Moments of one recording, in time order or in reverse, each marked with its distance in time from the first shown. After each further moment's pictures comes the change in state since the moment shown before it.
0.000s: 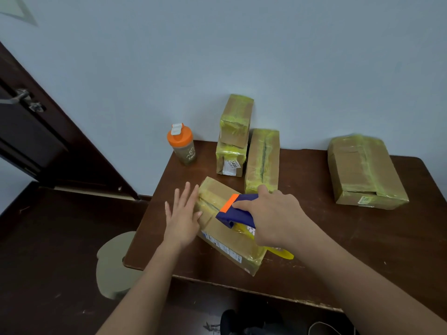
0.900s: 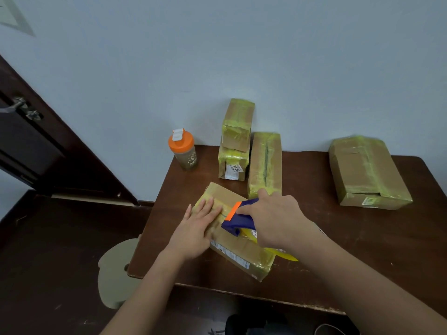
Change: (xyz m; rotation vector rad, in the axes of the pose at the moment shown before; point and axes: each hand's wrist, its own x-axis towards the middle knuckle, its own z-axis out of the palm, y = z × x) left_hand -0.001 -0.001 -0.011 0.247 -0.261 0.346; right_hand 0.015 -0.011 -0.006 -0.038 -0.037 0.024
